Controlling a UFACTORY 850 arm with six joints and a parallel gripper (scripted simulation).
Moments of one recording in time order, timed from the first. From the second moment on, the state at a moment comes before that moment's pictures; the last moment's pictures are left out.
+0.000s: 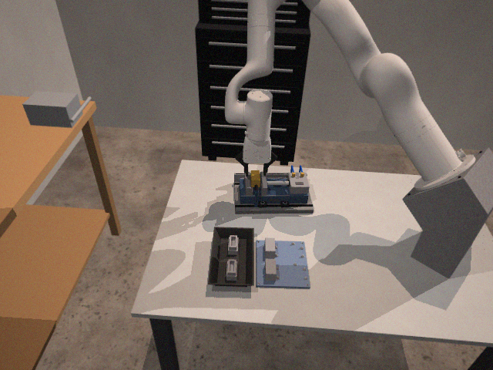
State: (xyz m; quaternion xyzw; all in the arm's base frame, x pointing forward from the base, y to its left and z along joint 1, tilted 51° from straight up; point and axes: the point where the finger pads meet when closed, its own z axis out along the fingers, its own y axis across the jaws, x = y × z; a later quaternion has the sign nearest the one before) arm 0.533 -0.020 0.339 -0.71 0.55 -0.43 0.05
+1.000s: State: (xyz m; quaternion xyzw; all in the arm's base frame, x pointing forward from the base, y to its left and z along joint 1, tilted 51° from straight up) arm 0.540 -0.024 0.332 -0.71 0.55 -0.43 0.05
